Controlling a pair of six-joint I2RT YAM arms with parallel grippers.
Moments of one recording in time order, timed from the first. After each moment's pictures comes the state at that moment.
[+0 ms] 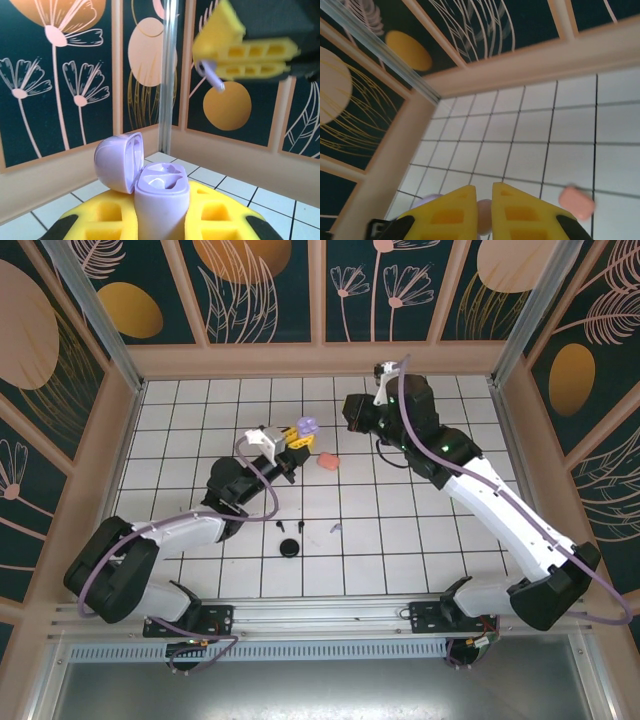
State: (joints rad) left arm -0.61 1.43 0.61 1.07 0.31 -0.13; right arm 0.67 1.30 1.40 -0.41 0.02 0.58
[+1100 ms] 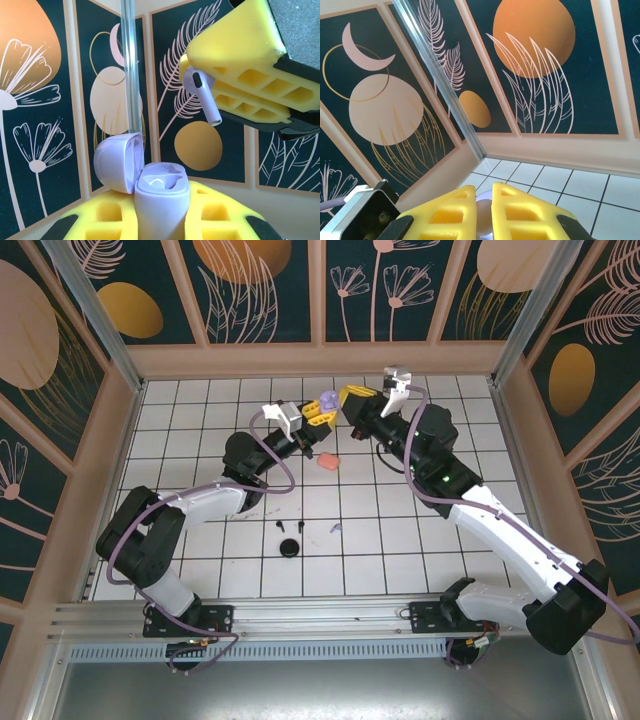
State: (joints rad) left arm -0.61 1.64 0.88 1.20 0.46 -0.16; right arm 0.67 1.16 1.07 0.19 -0.08 0.41
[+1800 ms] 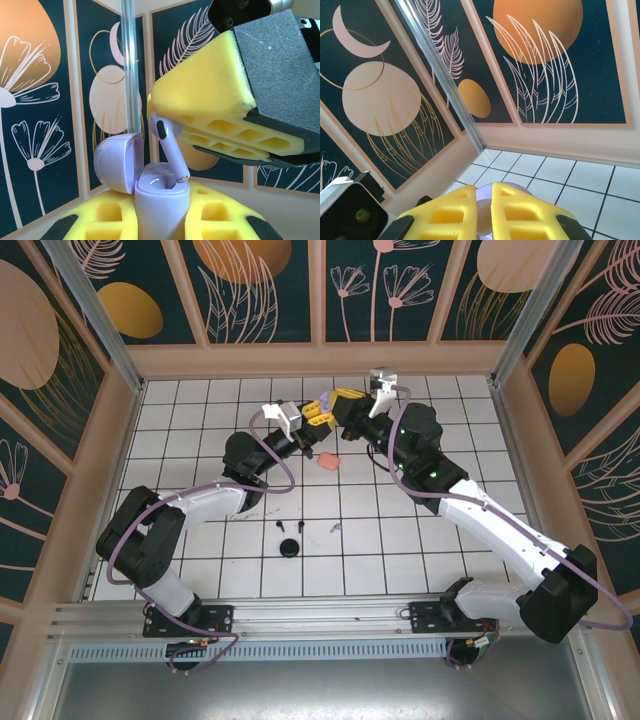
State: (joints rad) left arm -0.61 1.64 0.88 1.20 0.46 -0.17; right arm 0.69 1.23 1.07 0.22 -0.08 0.41
